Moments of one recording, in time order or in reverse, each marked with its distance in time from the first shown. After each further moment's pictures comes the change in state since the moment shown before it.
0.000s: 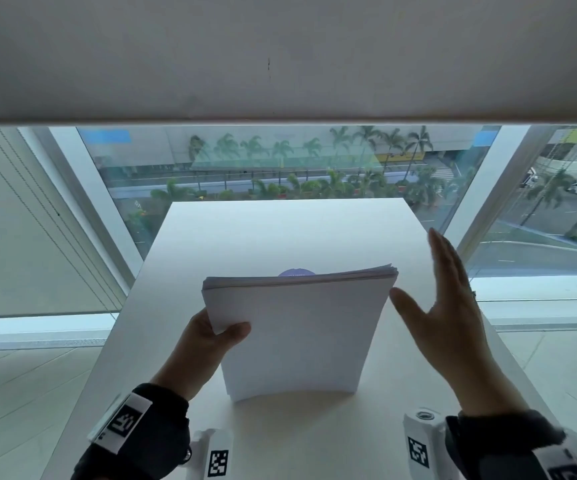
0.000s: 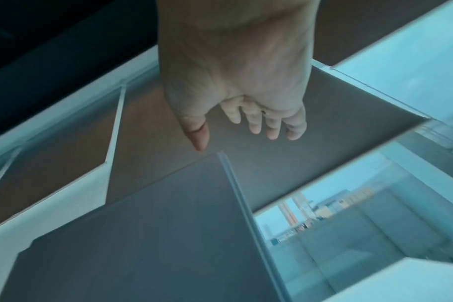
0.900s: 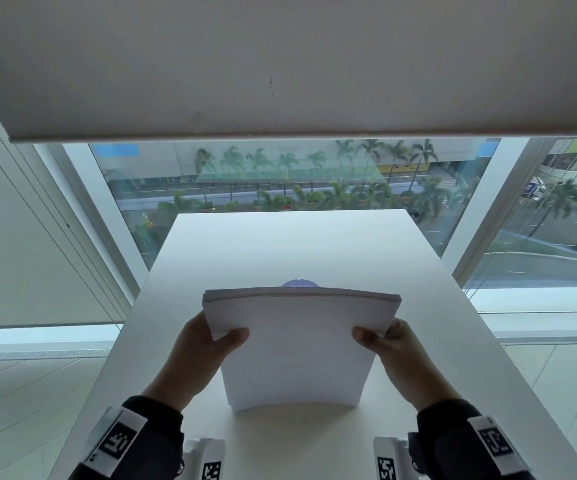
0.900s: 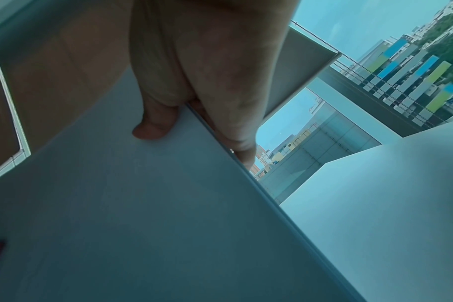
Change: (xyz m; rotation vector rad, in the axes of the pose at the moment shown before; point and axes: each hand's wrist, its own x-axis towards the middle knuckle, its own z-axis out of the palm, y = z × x) left_hand -0.005 0.023 0.000 0.250 0.067 0.075; right_hand -0.013 0.040 0.062 0.997 -0.370 0.364
